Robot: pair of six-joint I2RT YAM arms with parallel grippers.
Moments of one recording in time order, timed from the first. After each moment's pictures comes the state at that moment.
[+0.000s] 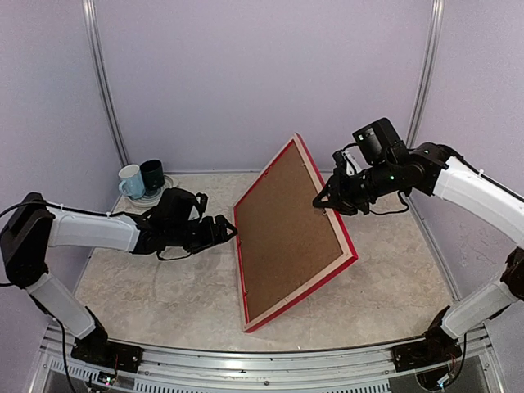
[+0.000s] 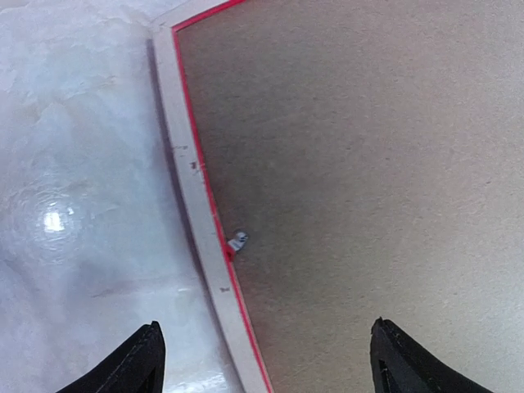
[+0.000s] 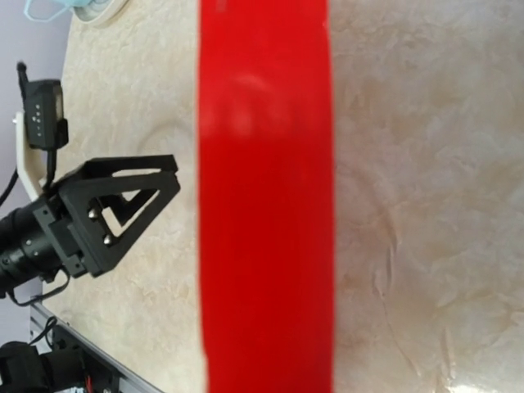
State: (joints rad) left arm -0.69 1.57 0.84 0.11 0.10 -0.77; right arm 0.72 1.40 1.40 -0.75 -0.23 0.79
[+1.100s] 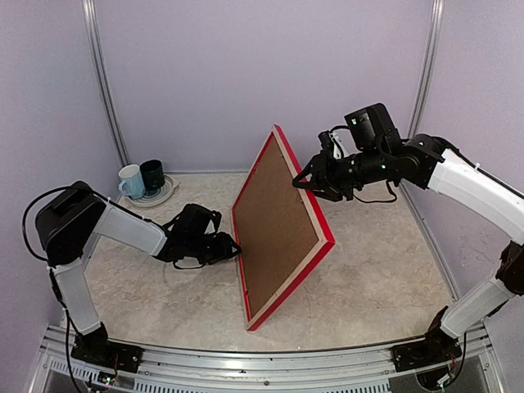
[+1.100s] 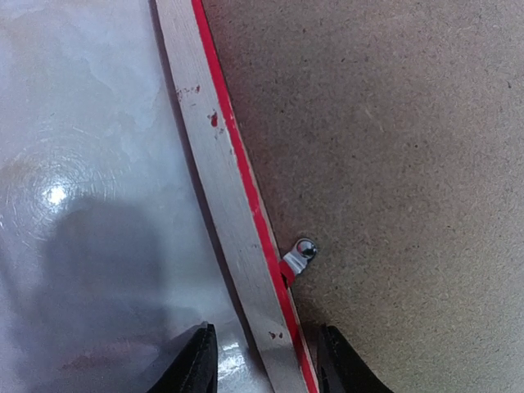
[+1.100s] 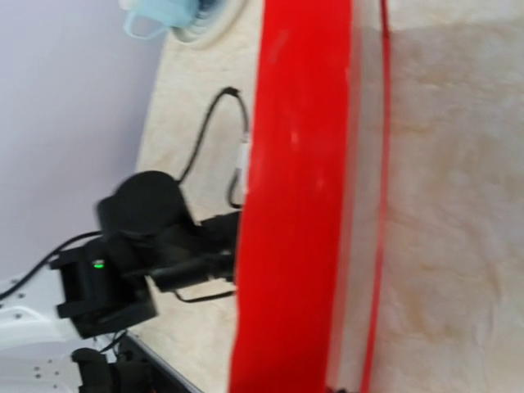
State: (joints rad) left arm -0.68 1.85 0.85 0.27 0.15 -0.75; right arm 0.78 1.46 1.51 -0.65 -0.24 0.82
